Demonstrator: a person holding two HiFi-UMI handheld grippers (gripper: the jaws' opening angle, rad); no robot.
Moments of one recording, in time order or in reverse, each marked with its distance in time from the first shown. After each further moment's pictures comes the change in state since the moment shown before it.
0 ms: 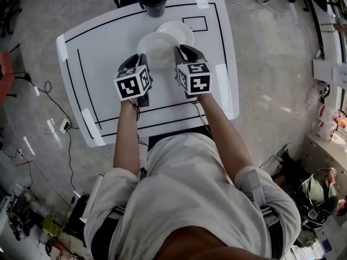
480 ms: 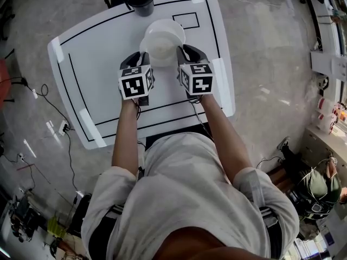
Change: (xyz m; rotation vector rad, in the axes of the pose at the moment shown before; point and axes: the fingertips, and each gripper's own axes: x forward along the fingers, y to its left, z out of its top) left arm 0.025 -0.049 0.001 0.125 0.029 -0.029; right arm -0.015 -0.051 -0.015 0.050 0.012 -0.063
